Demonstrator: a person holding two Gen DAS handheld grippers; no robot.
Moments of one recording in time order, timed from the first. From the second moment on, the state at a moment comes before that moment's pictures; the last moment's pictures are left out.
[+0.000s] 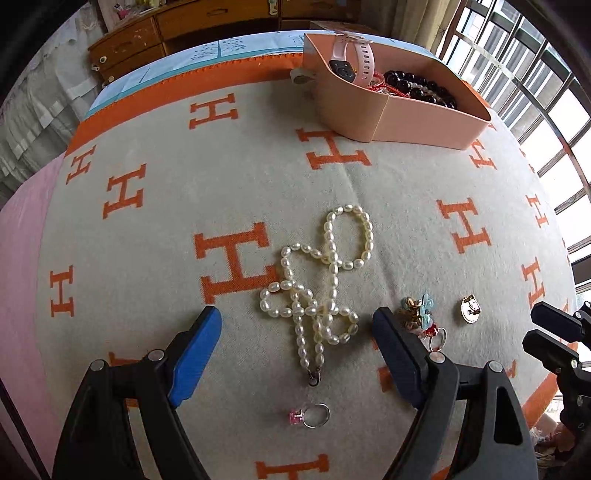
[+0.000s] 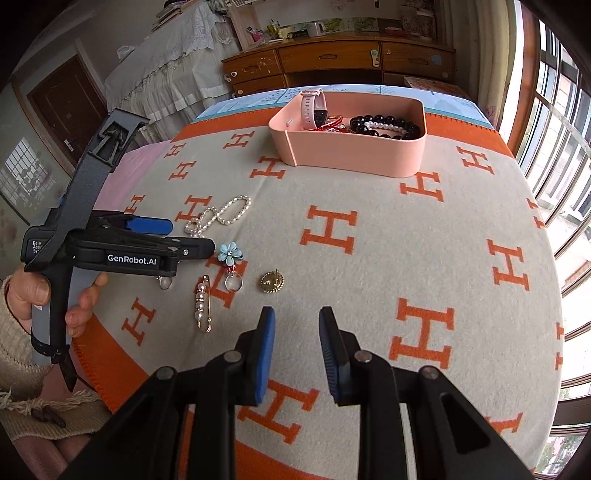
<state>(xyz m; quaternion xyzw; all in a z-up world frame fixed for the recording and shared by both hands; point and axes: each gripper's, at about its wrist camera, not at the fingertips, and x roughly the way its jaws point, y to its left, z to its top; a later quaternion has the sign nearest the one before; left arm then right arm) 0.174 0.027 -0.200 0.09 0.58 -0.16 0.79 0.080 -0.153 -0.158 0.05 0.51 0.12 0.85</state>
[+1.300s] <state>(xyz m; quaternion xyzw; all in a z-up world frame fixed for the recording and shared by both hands) 0.109 0.127 -0.095 -0.15 0.43 -0.16 0.88 0.077 -0.087 -0.163 -0.06 0.49 0.20 0.85</state>
